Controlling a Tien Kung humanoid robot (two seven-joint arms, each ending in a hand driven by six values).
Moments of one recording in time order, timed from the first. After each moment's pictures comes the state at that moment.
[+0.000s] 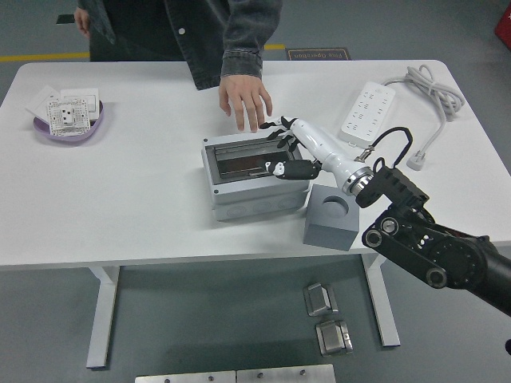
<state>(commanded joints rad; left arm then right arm) 0.09 0.04 -1.81 -0.18 1.80 -0.06 0.37 0.59 -0.35 0.68 1.26 -1.60 -0.30 0.03</state>
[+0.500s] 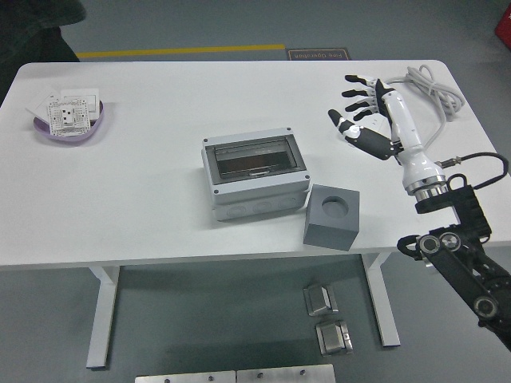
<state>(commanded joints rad) 0.12 0.04 -1.90 -0.18 1.86 -0.06 0.37 0.21 -0.28 1.22 1.45 -1.46 -0.38 0.23</state>
